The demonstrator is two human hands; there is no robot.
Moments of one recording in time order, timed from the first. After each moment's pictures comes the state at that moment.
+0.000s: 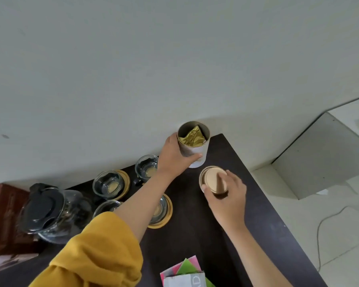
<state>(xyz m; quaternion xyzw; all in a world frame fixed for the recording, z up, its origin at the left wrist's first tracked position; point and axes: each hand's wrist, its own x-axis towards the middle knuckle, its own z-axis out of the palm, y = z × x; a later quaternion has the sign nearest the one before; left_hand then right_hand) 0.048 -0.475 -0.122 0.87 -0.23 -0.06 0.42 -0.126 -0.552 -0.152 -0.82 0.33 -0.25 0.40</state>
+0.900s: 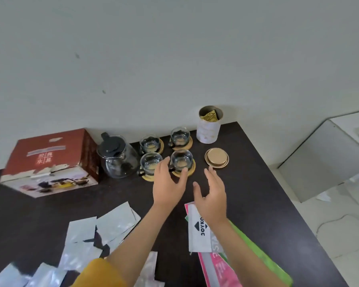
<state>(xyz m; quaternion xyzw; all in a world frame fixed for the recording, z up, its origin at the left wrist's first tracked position) -0.136 -0.308 -0.097 0.89 -0.11 0.05 0.44 -0.213 -0.411 -0.126 -0.85 0.21 -0.26 0.42</state>
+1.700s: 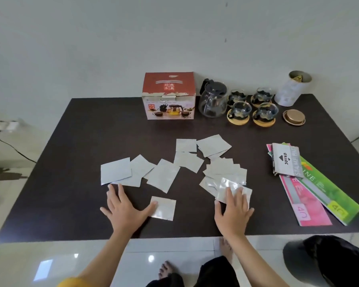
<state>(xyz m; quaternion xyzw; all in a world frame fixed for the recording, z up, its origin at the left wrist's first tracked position) -0.355 0.161 -0.174 0.96 0.18 -0.04 0.23 -0.404 -0.120 -0.193 -0.94 0.27 0.03 0.21</state>
